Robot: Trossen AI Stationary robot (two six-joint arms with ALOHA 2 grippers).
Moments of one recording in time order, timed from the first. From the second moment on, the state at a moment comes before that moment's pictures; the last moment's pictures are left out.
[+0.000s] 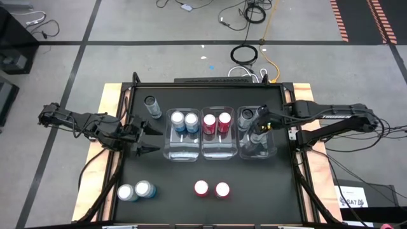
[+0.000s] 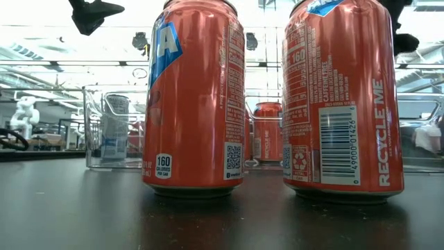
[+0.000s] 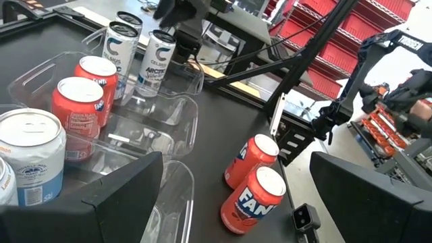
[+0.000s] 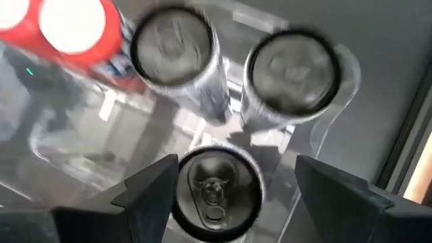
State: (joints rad) left arm -0.29 0.60 0.63 -0.27 -0.13 -0.52; right arm -0.03 1.08 1.07 -1.25 0.32 1.10
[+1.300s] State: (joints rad) left arm -0.29 0.60 0.63 -0.14 -0.53 -0.46; right arm 0.38 1.24 1.36 -1.29 0.50 1.45
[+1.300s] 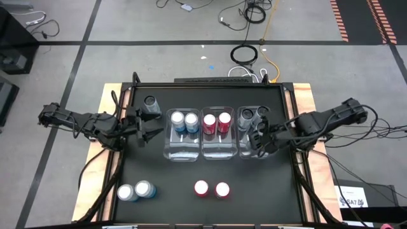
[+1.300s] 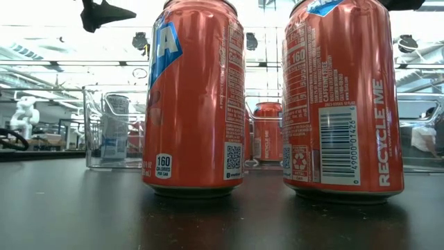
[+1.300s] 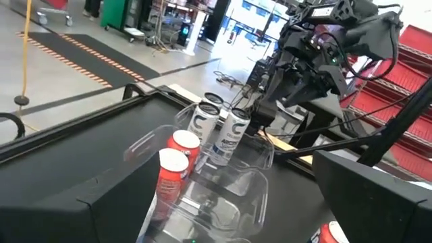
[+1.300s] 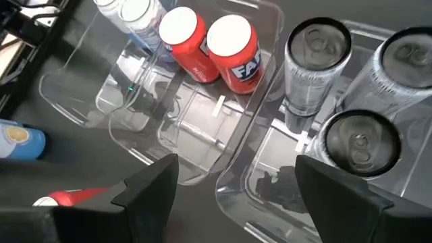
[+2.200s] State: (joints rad) left arm -0.11 0.62 0.71 -0.16 -0.68 -0.50; right arm 0.44 1.50 1.36 -1.28 0.52 1.51
